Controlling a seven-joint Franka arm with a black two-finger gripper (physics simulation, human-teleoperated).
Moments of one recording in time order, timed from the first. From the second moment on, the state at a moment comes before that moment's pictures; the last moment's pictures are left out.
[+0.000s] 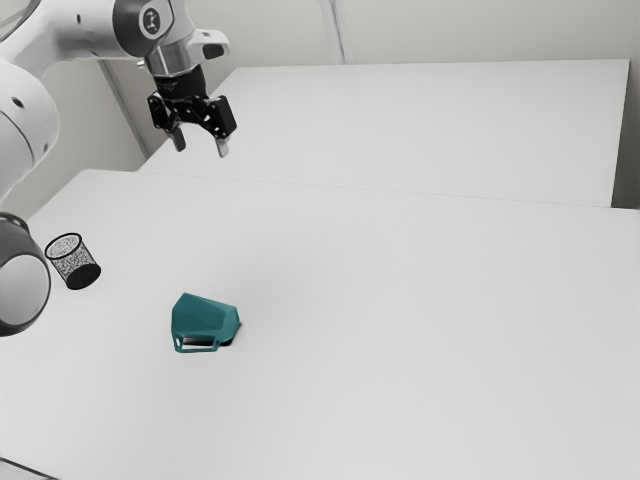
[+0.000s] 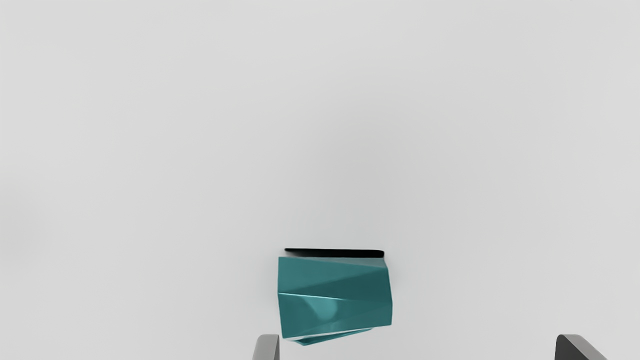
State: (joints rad) arm -0.19 0.28 0.26 -1.27 -0.02 1.49 0.10
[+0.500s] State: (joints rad) arm -0.18 0.03 0.30 -1.73 -0.17 1.56 0.14
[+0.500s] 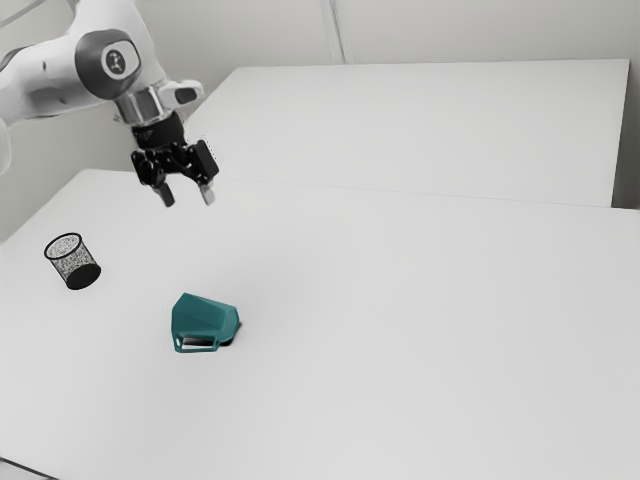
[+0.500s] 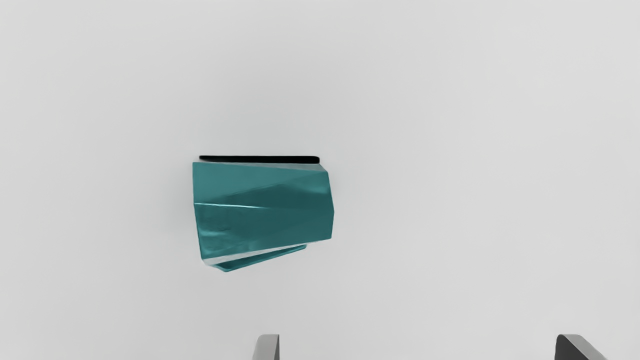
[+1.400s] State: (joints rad) arm -0.16 -0.16 0.49 -2.33 -0.29 2.07 0.61
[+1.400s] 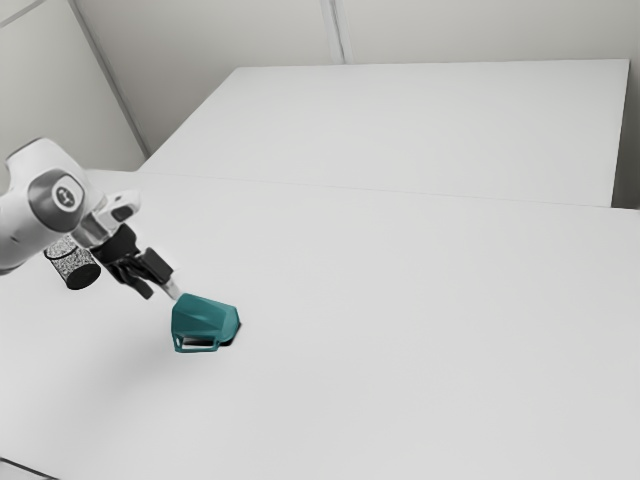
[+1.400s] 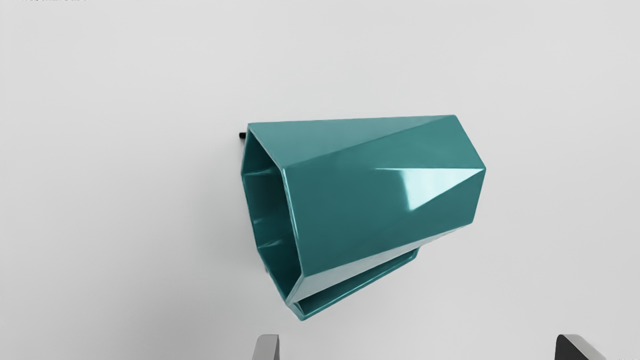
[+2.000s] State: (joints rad) arm -0.15 -0.02 0.51 -2.33 -0.47 2.15 0.84
